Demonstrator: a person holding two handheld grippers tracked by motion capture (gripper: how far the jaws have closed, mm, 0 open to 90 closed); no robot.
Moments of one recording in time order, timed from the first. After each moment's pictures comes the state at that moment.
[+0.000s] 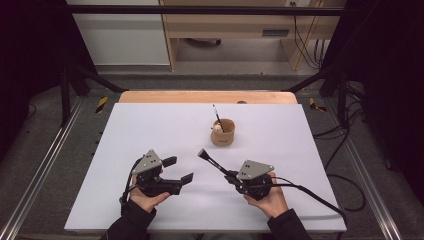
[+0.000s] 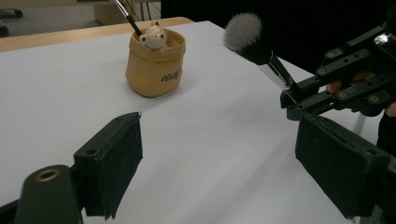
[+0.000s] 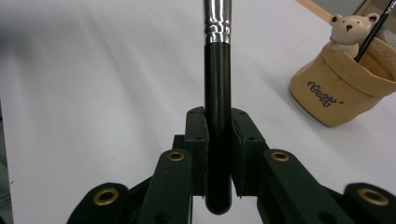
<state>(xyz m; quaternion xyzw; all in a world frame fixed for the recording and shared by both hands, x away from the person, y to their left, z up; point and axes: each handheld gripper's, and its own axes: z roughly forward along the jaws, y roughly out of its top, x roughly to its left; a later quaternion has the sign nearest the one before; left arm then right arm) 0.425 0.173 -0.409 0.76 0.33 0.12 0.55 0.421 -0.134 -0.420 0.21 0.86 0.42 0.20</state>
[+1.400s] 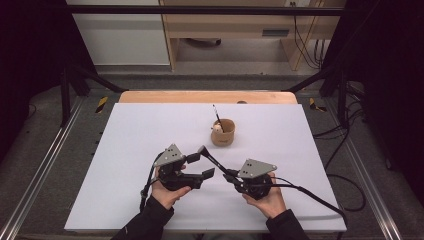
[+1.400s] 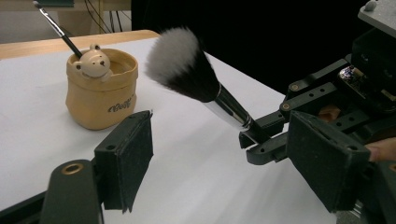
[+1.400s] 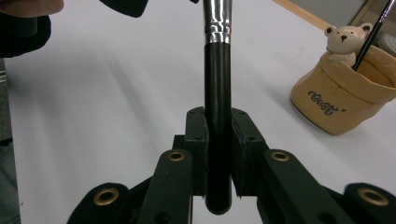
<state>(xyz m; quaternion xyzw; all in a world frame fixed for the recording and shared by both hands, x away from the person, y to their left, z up) 0.439 0.122 -0.403 0.75 0.31 0.08 0.58 0.422 -0.134 -0.419 0.22 0.84 0.45 0.19</state>
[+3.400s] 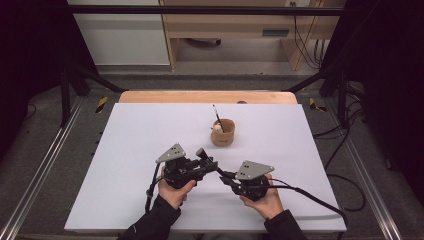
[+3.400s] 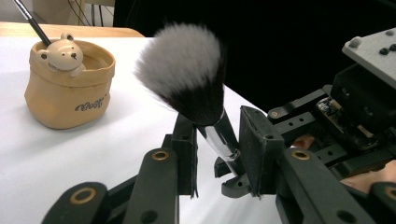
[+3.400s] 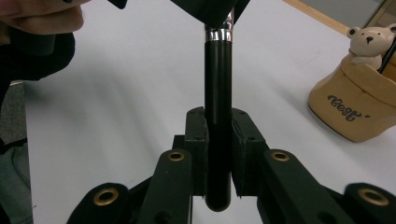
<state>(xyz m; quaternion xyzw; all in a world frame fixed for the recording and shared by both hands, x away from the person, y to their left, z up) 0.444 0.114 -0.409 0.72 0.33 0.02 0.61 0.421 -0.128 -0.425 0.21 0.84 0.46 0.17</state>
